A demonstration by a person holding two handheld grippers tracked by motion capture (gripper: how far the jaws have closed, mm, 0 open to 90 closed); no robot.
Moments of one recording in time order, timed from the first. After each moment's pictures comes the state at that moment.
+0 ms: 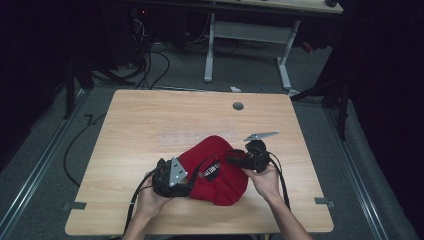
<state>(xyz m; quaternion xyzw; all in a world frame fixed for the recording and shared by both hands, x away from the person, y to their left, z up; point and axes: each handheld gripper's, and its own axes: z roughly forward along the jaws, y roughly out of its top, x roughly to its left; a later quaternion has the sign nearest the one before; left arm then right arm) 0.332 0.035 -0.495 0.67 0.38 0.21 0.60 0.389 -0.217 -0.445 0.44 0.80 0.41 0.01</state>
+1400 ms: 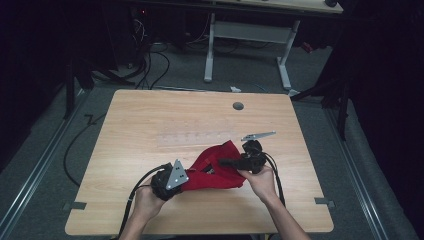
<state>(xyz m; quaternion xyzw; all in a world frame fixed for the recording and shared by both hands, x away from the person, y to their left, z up) 0.310 0.037 -0.468 0.72 0.32 0.15 0.60 0.390 -0.209 -0.447 0.42 0.79 0.45 -0.06</state>
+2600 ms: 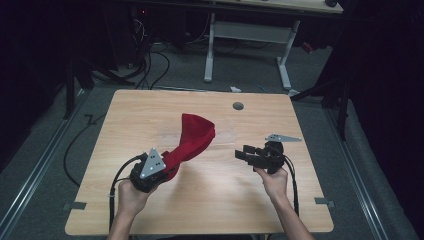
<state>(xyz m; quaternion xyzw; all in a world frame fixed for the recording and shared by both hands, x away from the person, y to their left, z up) 0.328 0.082 -0.441 0.65 0.38 0.15 0.64 0.384 -0.260 -0.459 0.46 0.73 0.51 0.05</state>
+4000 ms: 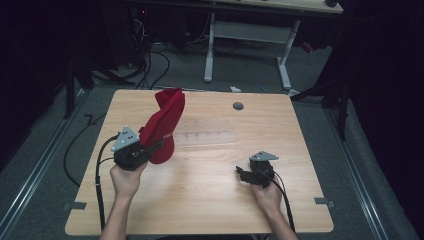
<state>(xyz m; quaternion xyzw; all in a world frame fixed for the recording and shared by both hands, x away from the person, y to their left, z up) 0.379 0.123 -0.416 0.52 0.47 0.13 0.70 0.376 -0.245 -0.532 0.48 0.79 0.33 0.21</state>
